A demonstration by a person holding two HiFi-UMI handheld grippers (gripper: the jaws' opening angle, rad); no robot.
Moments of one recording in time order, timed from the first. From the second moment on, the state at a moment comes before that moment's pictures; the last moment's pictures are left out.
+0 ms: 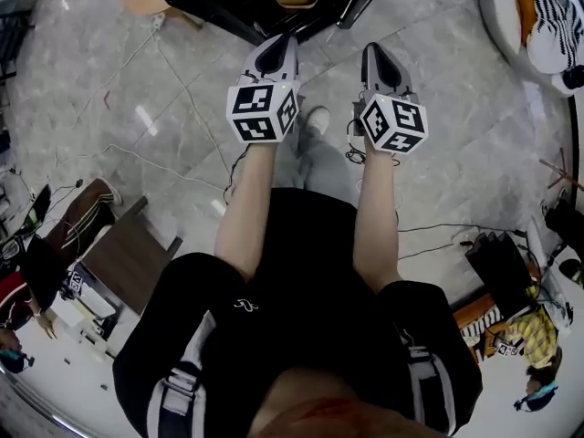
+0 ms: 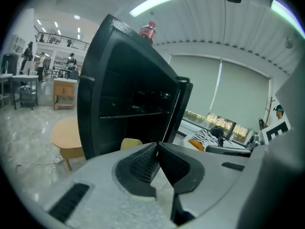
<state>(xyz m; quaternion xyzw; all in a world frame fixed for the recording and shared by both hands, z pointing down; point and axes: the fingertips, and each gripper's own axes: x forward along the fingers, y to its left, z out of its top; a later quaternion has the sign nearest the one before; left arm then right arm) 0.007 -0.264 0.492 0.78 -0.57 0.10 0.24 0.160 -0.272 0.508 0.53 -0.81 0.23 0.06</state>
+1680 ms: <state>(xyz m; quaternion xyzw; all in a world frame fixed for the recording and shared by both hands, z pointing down) -0.047 -0.233 0.576 0.72 -0.60 0.12 0.31 -0.005 -0.387 0.727 0.11 -0.82 -0.18 0.54</state>
